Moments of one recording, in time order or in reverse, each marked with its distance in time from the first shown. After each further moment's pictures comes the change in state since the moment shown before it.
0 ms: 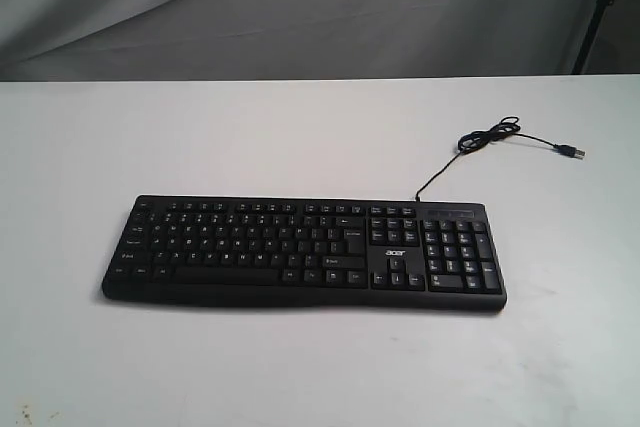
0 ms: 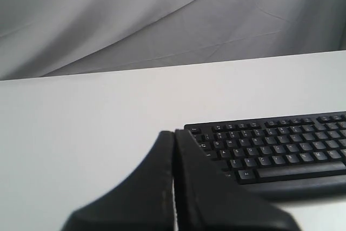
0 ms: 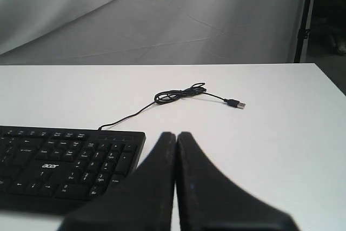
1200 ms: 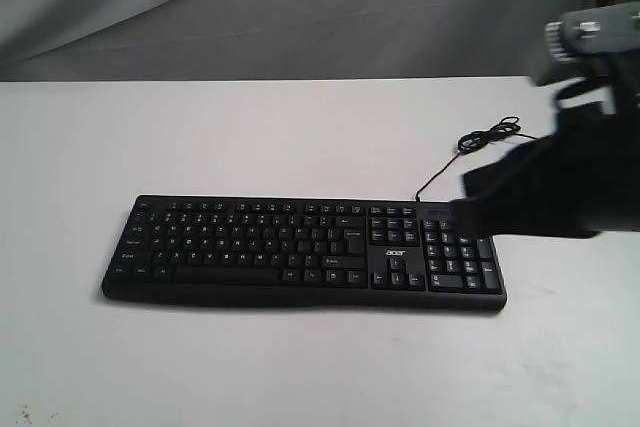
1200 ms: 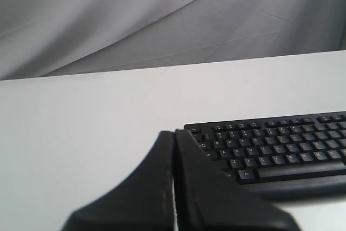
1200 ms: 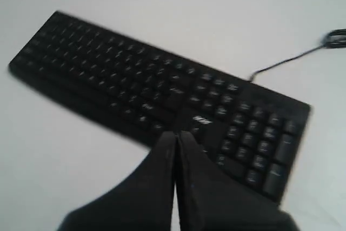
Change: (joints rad) left arm 0.000 0.000 0.000 0.000 0.000 0.000; right arm 0.504 1.080 -0.741 -0.029 0.230 0.131
